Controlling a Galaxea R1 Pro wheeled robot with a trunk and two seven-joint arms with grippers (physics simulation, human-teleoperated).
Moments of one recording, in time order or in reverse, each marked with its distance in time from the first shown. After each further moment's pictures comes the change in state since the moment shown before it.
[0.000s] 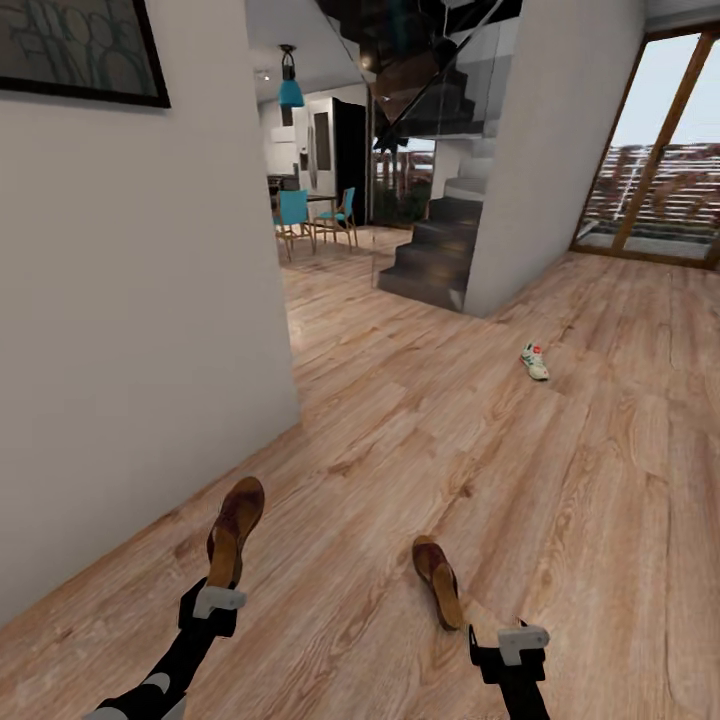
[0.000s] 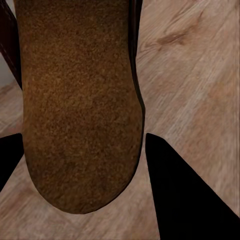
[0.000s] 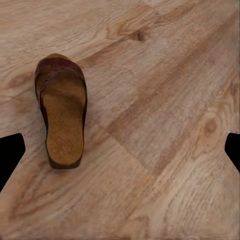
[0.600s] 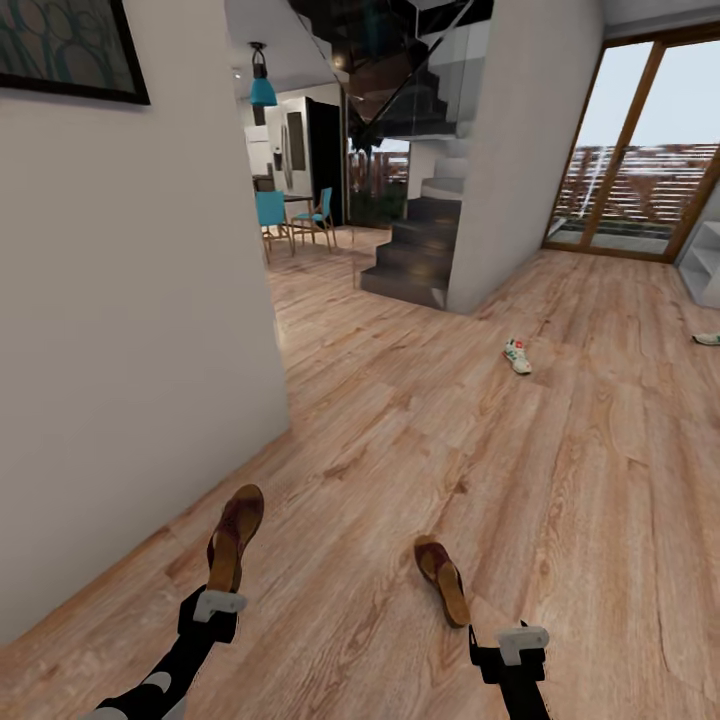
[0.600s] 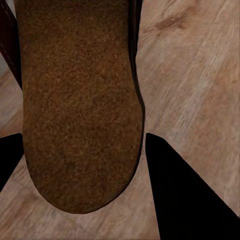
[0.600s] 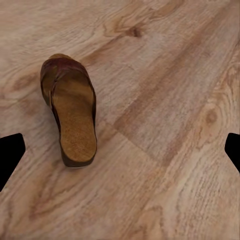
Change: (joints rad) left arm 0.000 0.000 0.000 -0.001 0.000 0.074 -0.001; right arm 0.000 0.001 0.001 0.000 0.000 0.000 -0.001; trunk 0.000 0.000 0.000
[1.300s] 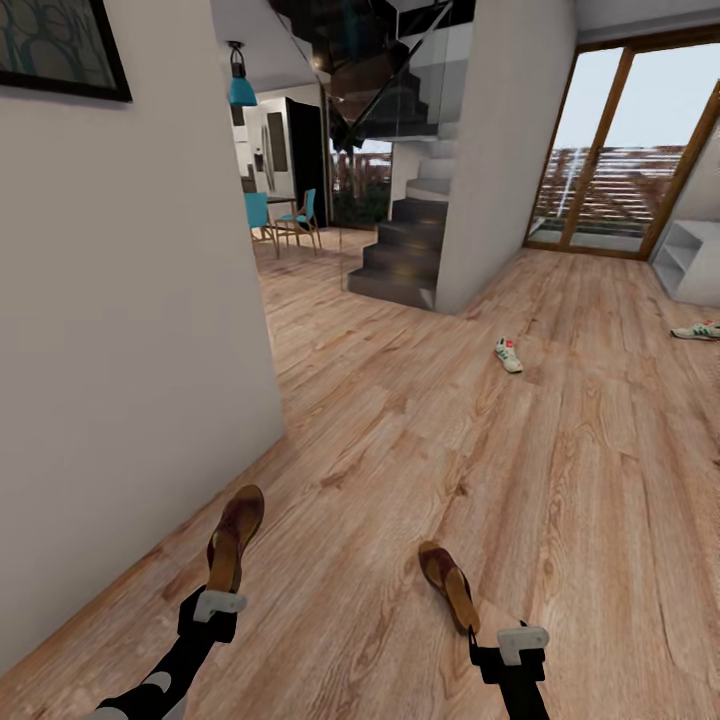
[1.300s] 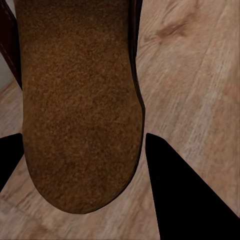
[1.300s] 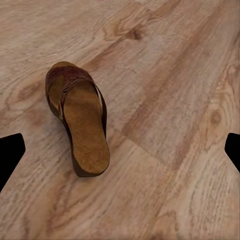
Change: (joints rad) left arm 0.000 0.000 -0.001 -0.001 0.000 0.001 0.000; right arm 0.000 0.000 0.000 0.000 0.000 0.000 0.000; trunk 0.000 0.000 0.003
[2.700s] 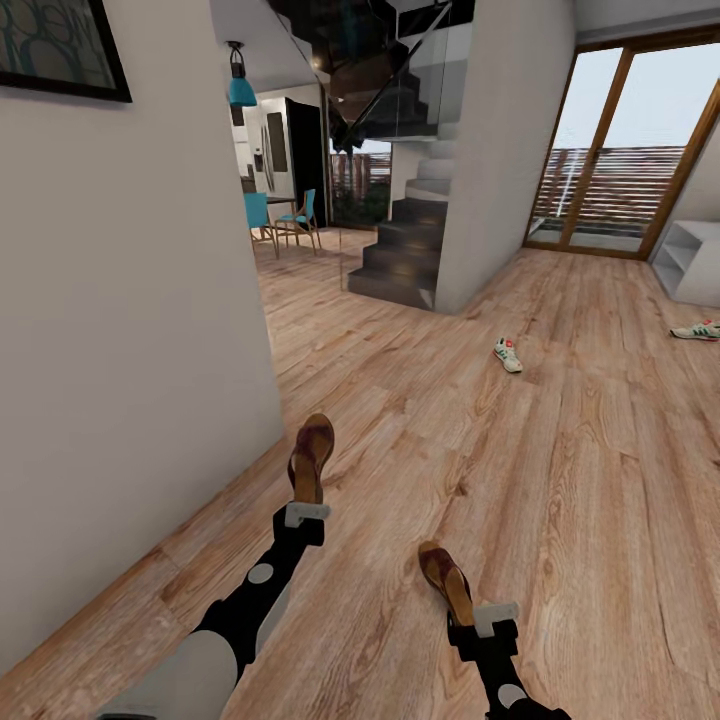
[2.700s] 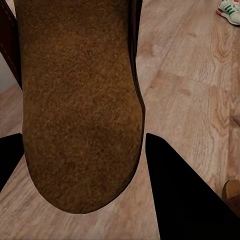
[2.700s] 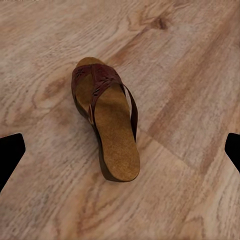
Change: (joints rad) left arm -0.081 -0.264 0.003 -0.372 0.002 0.312 0.011; right arm -0.023 0.040 0.000 -0.118 -0.005 0.235 0.041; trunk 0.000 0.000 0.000
